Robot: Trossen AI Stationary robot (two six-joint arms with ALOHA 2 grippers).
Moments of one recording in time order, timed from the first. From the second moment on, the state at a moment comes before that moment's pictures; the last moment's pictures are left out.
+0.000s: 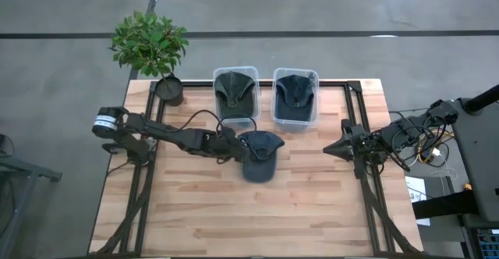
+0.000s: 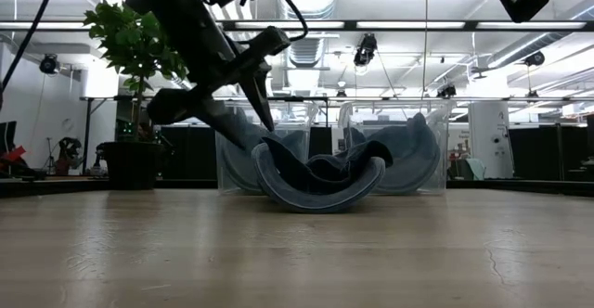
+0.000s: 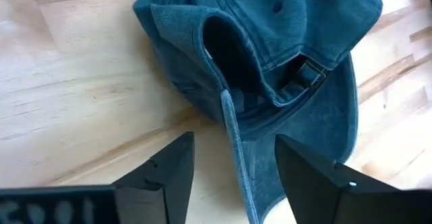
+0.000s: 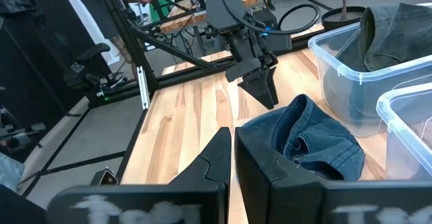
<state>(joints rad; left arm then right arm) -0.09 1.57 1.01 -0.37 -0.24 -1.31 0.48 0.46 0.60 -0.37 0.38 0.44</state>
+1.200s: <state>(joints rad) -0.06 1.74 1.06 -0.38 -0.11 -1.33 0.48 0.46 0.60 -0.39 0.39 0.45</state>
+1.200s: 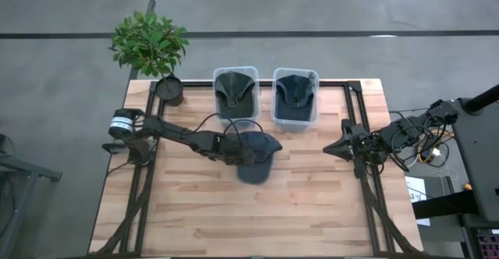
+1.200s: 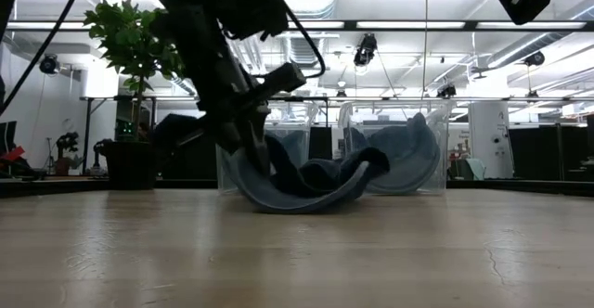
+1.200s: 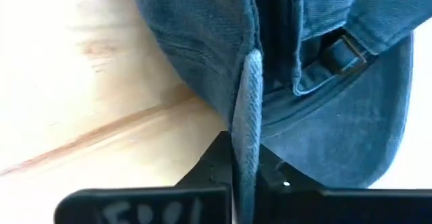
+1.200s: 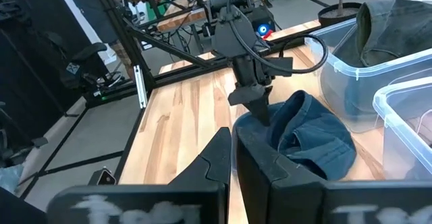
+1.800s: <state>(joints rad) -0.21 1.33 1.06 -0.28 -0.38 -1.15 0.48 0.47 0.60 -0.38 0.39 0.46</state>
